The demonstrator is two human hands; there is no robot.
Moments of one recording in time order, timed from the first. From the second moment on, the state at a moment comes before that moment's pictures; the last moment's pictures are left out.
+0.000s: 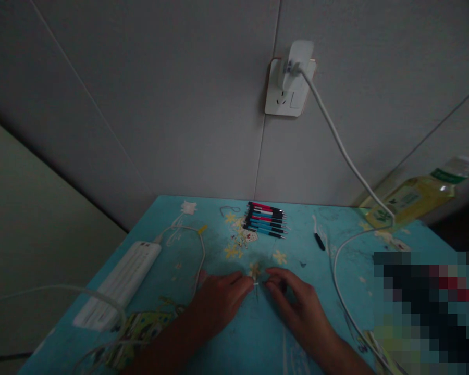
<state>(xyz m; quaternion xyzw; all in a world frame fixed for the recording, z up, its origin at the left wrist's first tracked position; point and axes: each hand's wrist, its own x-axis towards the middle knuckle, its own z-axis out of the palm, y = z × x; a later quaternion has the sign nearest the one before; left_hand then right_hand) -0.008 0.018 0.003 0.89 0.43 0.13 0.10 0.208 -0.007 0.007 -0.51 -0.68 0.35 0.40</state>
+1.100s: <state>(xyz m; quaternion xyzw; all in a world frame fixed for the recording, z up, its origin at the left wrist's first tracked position) -0.006 0.014 0.000 0.90 0.40 0.12 0.12 0.205 -0.010 0.007 -0.47 -0.74 0.35 0.35</state>
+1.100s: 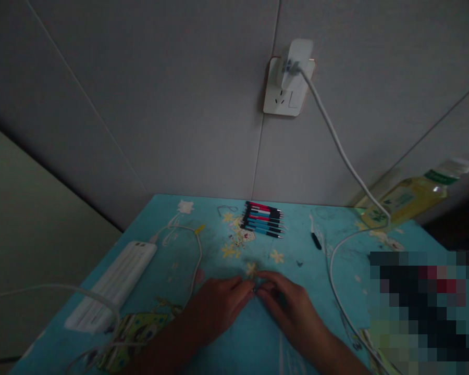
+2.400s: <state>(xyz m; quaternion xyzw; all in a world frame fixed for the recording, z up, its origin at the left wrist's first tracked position) -0.006 0.018 0.012 0.86 0.47 0.14 0.14 0.257 0.012 0.021 -0.56 -0.73 0.17 0.36</state>
